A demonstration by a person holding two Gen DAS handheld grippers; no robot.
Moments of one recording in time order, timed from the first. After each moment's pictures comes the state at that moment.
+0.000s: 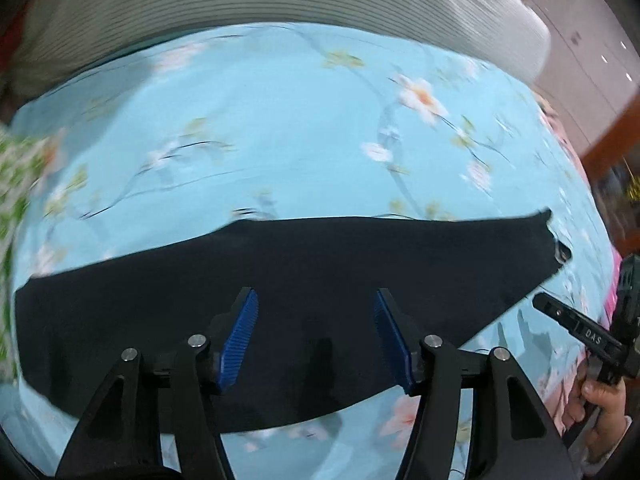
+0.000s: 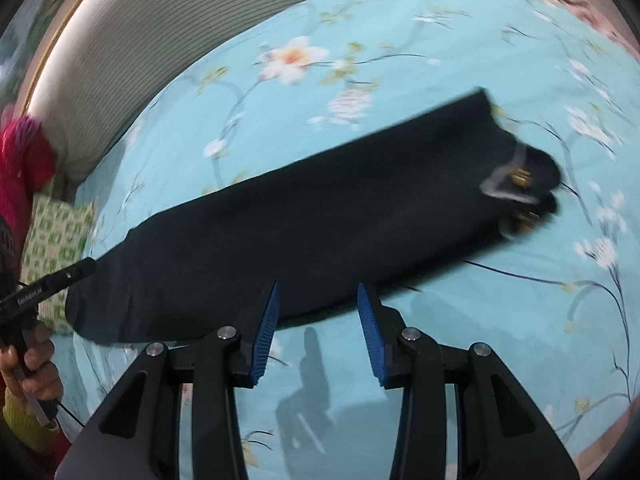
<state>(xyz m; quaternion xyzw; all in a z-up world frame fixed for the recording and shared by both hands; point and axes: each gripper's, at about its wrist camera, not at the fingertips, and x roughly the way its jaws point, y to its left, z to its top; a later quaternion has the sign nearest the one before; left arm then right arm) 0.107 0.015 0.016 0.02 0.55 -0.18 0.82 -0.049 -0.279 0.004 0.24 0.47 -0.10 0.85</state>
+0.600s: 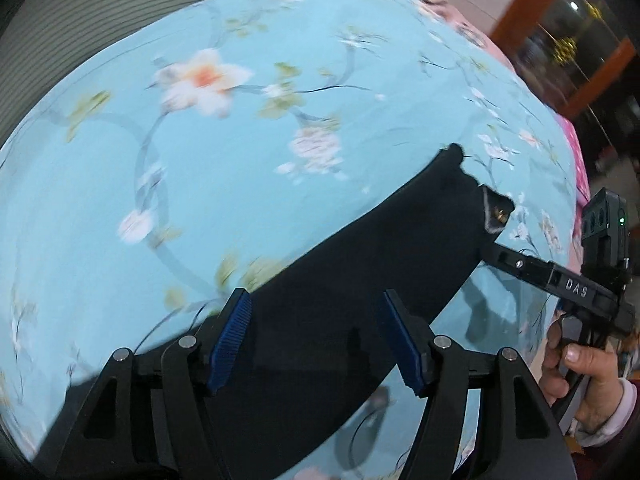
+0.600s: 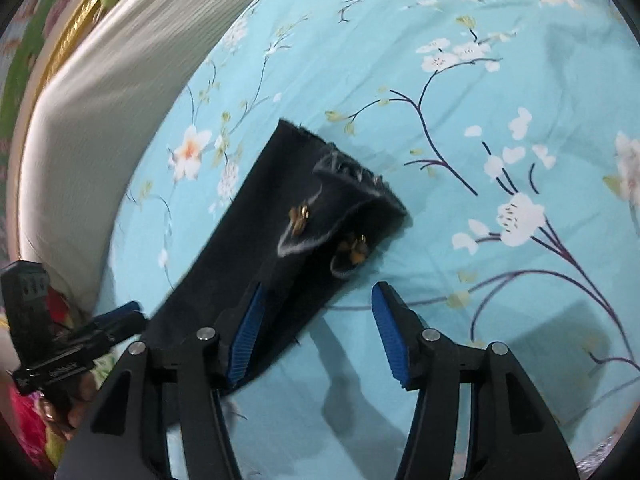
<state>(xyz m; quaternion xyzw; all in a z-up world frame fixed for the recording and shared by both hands) 0.131 -0.197 -0.001 0.17 0.56 -0.36 0.72 -0.097 -0.373 -0.016 0.43 0.37 -0.18 0.81</state>
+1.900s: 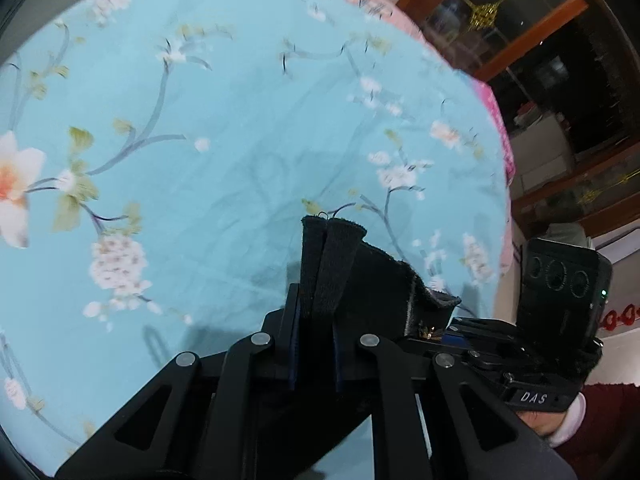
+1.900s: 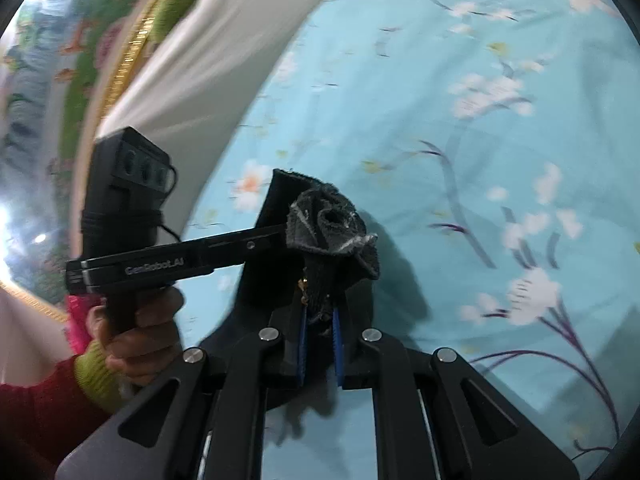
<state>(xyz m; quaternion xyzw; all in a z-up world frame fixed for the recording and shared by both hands) 0.140 -0.337 -0.014 0.15 0.58 -0.51 0.62 -0.113 -0.399 -0.007 0.45 0.28 -0.07 0.84</state>
